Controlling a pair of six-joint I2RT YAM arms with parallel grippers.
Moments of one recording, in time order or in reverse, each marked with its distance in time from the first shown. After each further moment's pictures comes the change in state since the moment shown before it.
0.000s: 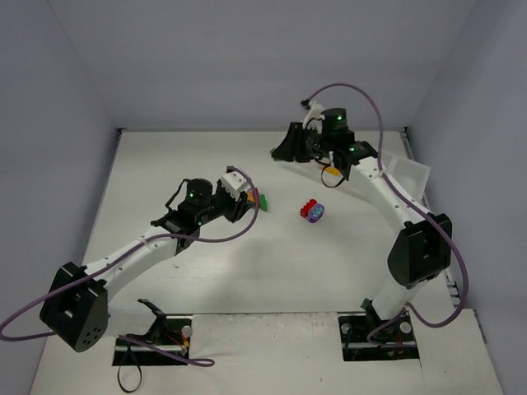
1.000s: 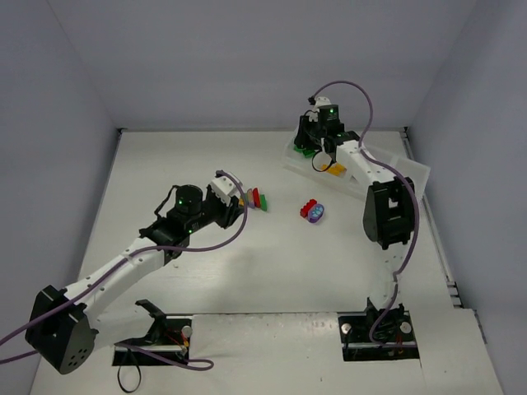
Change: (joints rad) left arm 0.003 -0.156 -0.043 -0.129 -0.048 -0.026; right arm -0.139 0.386 0.257 0.079 0.373 -0.188
